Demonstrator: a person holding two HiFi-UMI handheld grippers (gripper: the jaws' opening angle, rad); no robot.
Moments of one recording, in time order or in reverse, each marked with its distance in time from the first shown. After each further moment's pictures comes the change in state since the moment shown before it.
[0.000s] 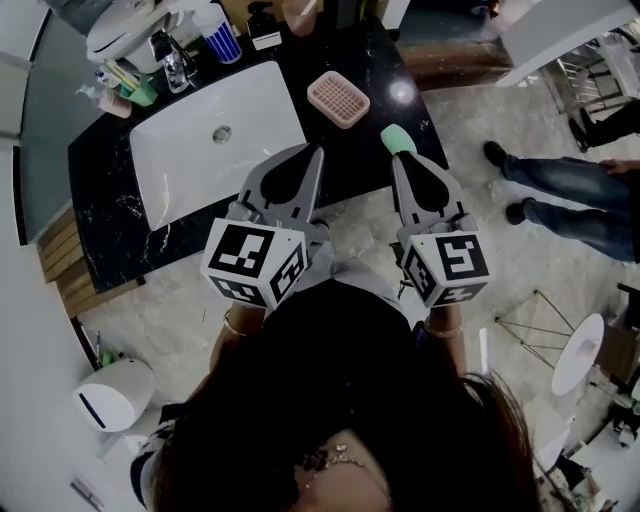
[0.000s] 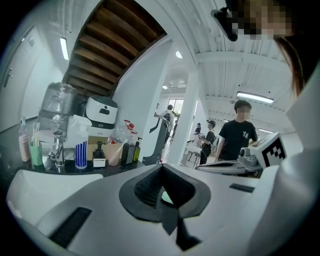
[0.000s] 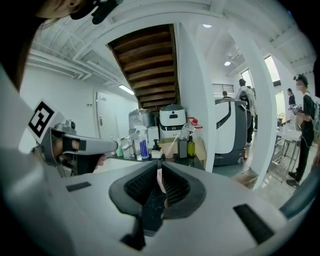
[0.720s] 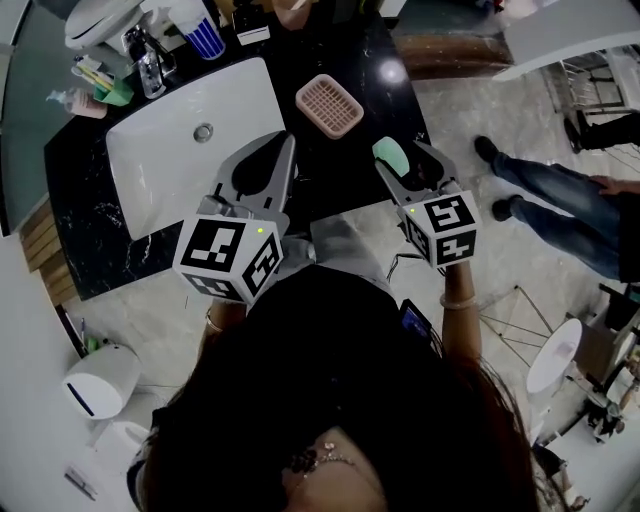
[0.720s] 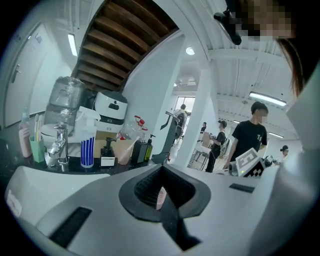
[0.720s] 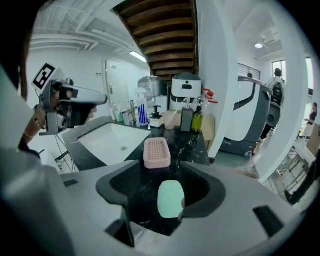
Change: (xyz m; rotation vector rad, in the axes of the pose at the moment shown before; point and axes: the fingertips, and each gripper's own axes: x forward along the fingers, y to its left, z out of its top) left arm 0.048 0.061 0.004 -0.068 0.034 0.083; right arm 0.086 -0.065 -0.069 -0.173 0.342 0.137
